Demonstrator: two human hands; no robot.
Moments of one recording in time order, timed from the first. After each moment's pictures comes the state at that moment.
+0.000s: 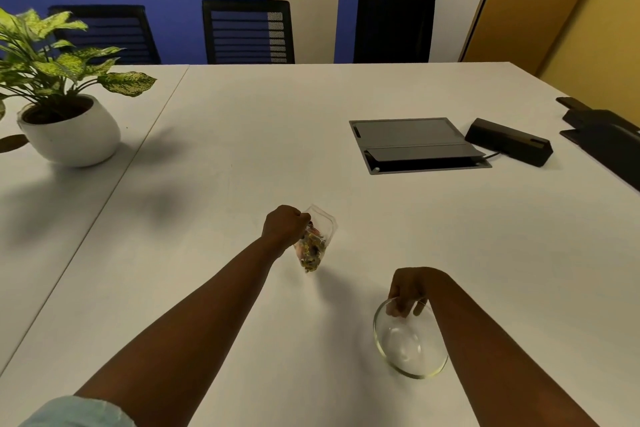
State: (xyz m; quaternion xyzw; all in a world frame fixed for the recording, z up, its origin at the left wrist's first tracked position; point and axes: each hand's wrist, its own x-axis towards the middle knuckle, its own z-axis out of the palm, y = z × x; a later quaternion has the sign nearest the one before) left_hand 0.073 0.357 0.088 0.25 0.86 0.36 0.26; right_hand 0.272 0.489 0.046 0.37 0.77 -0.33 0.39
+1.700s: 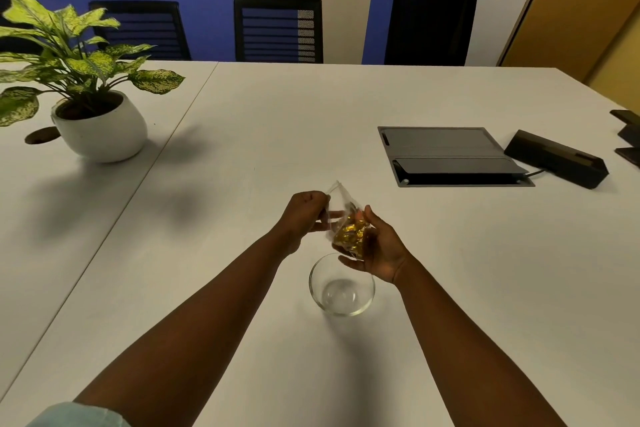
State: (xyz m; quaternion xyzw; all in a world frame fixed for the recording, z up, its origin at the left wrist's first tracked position) left_hand 0.035 0.373 0.105 0.23 0.67 0.60 0.38; right_hand 0.158 0.482 0.051 0.32 0.38 -0.87 -0.03
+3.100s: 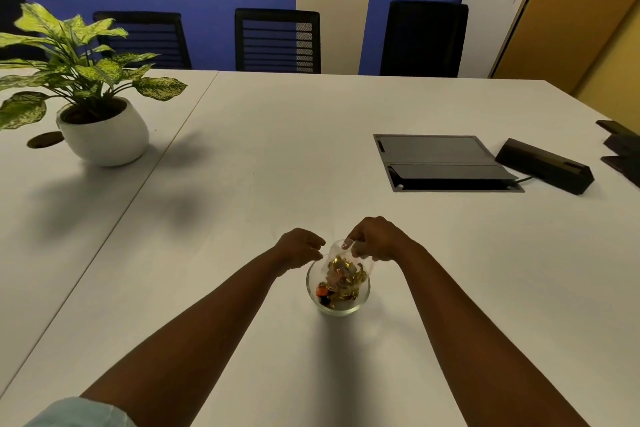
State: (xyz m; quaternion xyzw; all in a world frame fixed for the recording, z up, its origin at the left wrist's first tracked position) left_hand 0.047 0.344 0.076 0.28 0.81 0.34 0.40; right_hand 0.161 0.478 0.102 0.29 0.90 -0.31 0.12
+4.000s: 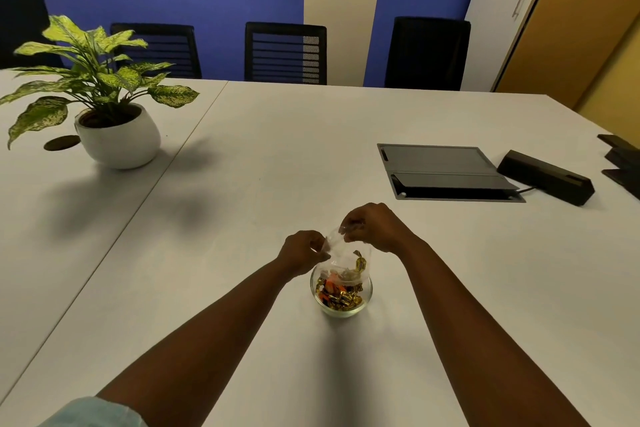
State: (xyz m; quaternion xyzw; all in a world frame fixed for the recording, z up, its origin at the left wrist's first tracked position) left_hand 0.061 0.334 0.075 0.34 0.84 0.34 0.25; right_hand 0.160 0.469 0.125 0.23 0.91 -0.33 -0.02
